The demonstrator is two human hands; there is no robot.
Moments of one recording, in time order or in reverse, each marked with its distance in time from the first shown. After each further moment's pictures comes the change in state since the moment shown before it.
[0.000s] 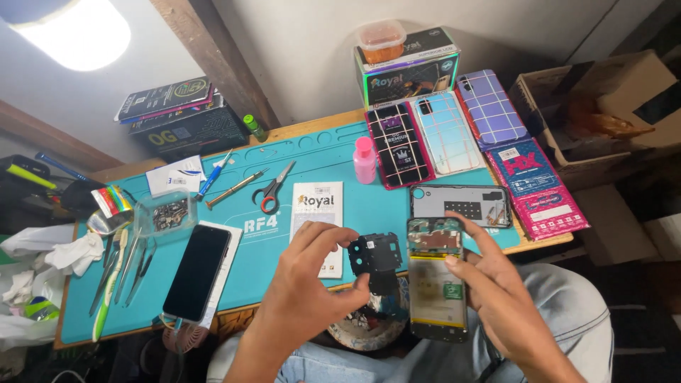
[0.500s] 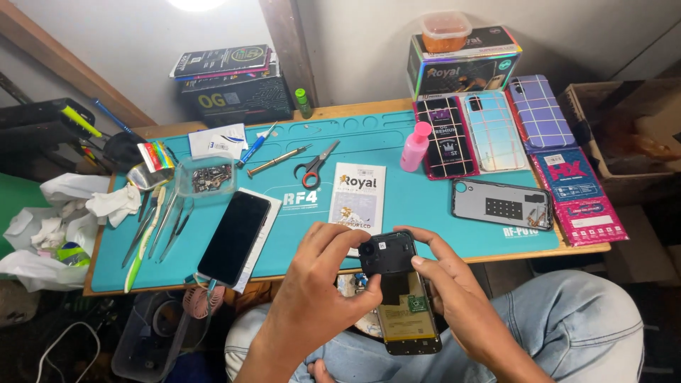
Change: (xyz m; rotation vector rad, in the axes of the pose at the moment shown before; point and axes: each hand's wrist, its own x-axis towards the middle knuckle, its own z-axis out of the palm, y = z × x) left_hand -0.058 -0.010 -0.034 0.046 0.138 0.007; right_hand -0.025 0.040 0.084 -0.233 -0.196 0.044
